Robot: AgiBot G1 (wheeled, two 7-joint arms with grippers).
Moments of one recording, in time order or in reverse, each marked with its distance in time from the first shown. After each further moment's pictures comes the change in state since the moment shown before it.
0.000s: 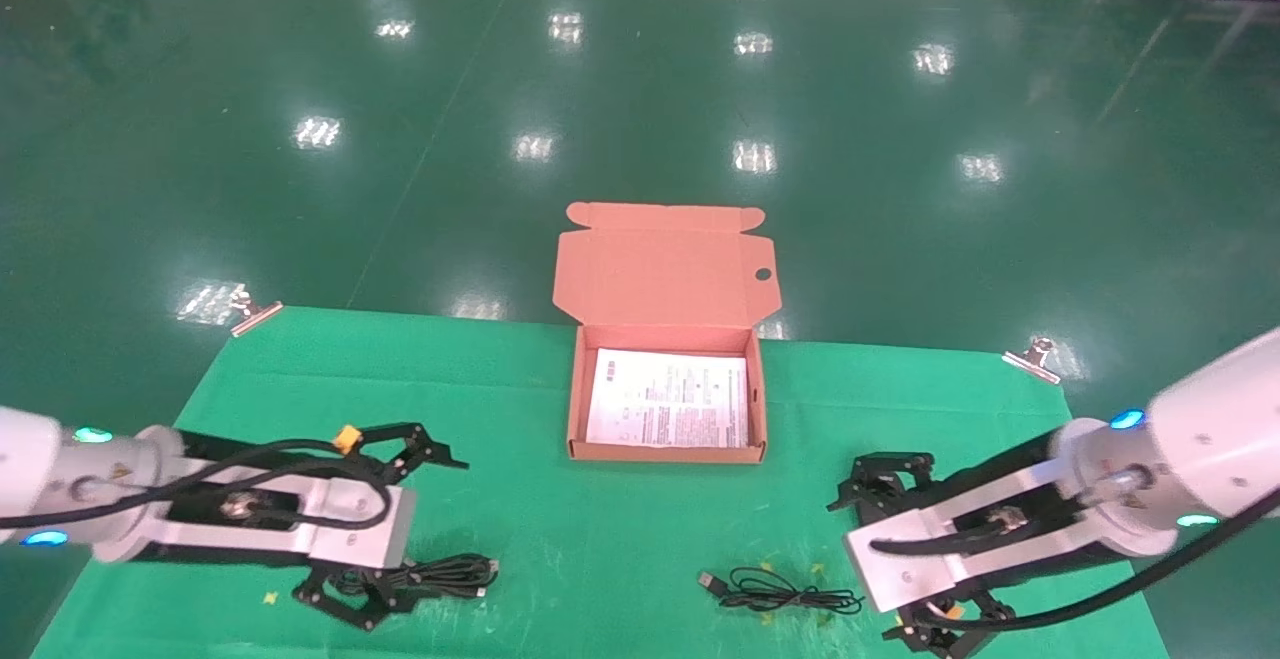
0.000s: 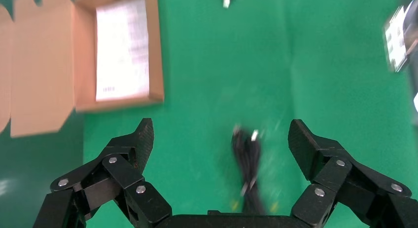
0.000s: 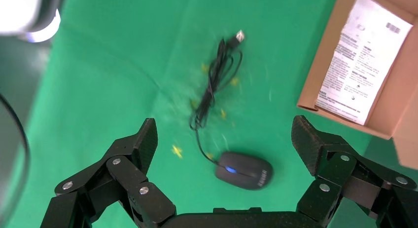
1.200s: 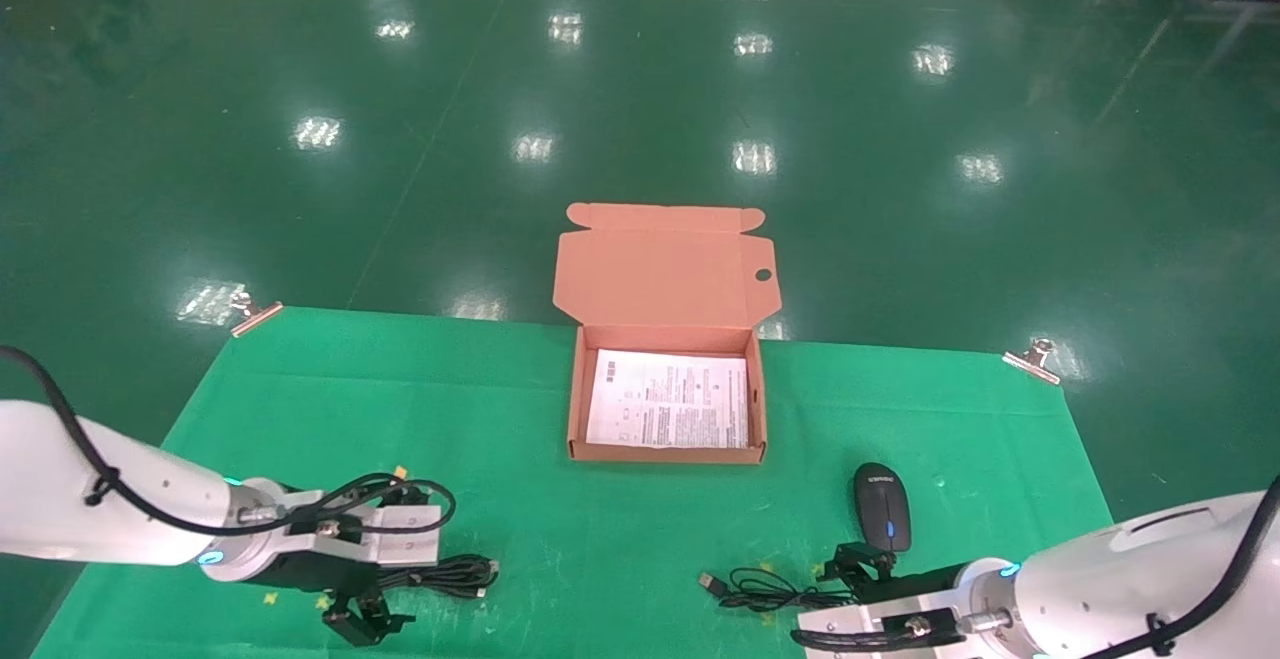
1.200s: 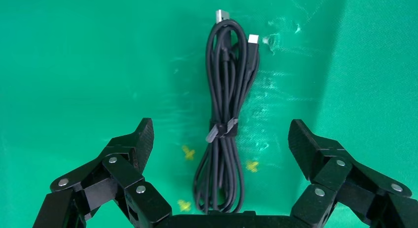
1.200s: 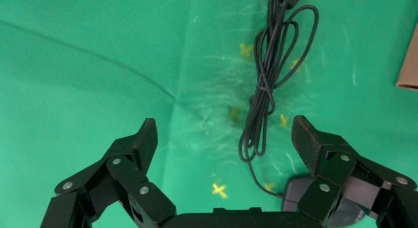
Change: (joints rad) left arm 0.018 0.245 0.128 0.434 0.376 -0.170 -0.119; right arm -0.310 -0.061 -0.099 -0.077 -0.278 0.401 0.129
